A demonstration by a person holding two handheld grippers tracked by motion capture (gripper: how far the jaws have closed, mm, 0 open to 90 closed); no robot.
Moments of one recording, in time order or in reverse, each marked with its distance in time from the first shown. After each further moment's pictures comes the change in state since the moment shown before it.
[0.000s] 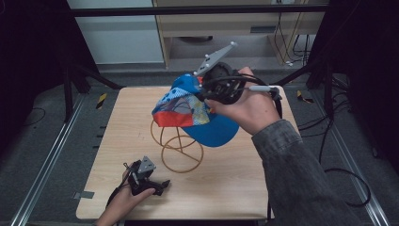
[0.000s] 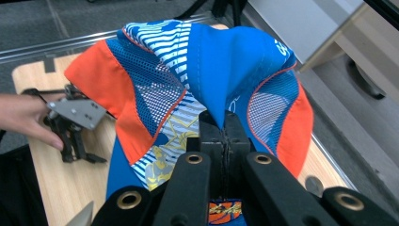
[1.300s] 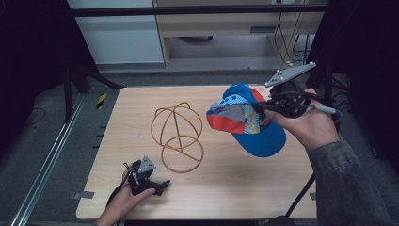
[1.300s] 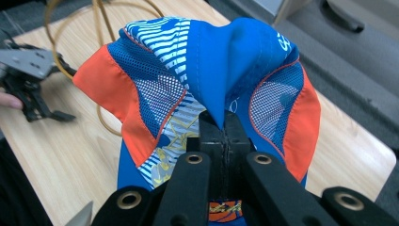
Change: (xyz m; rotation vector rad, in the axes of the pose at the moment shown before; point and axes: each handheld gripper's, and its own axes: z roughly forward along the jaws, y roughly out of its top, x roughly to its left) left arm 0.000 0.000 0.000 0.001 -0.002 0.001; right arm -0.046 -0.119 -0.053 0.027 -0.087 0.236
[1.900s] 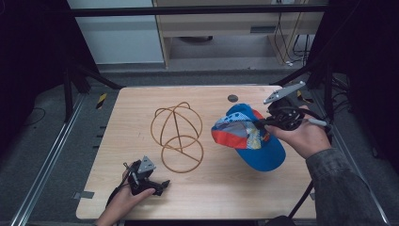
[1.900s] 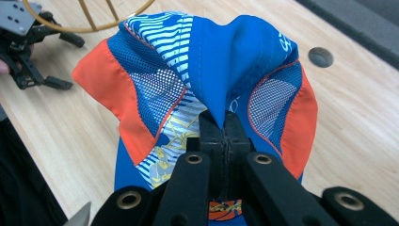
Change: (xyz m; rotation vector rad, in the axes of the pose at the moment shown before) left arm 0.000 0.000 0.000 -0.003 -0.005 0.001; right arm -0.014 -0.047 0.040 0.111 0.060 0.081
